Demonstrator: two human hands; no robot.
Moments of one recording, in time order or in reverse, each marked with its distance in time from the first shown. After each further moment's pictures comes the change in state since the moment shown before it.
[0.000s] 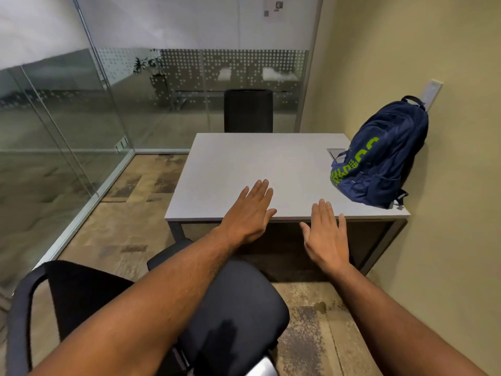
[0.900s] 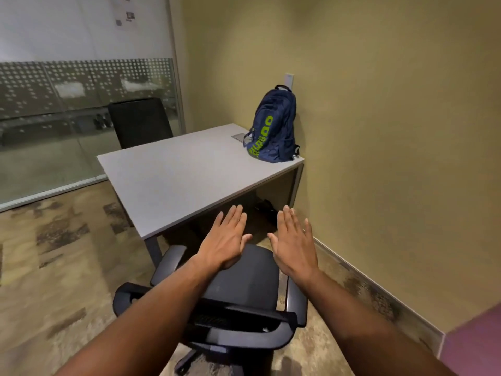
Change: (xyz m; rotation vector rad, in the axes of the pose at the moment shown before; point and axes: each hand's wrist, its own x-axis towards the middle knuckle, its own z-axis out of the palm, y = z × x) left_hand -0.239 -0.213 -0.028 -0.003 -0.089 0.589; right_hand -0.228 -0.354 -0.060 -0.145 0.009 0.488
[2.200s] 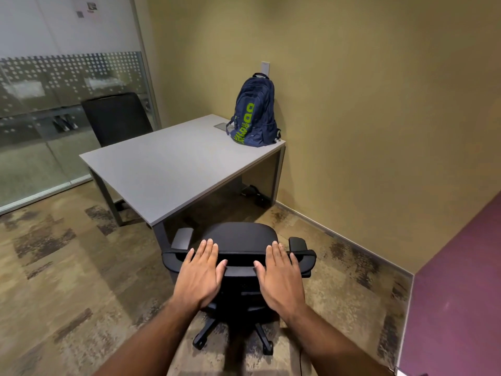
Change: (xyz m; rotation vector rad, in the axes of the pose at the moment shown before) left_hand -0.210 -0.076 0.063 -0.130 0.037 -0.072; right_hand -0.192 -0.150 0.020 0.092 -0.106 0.208
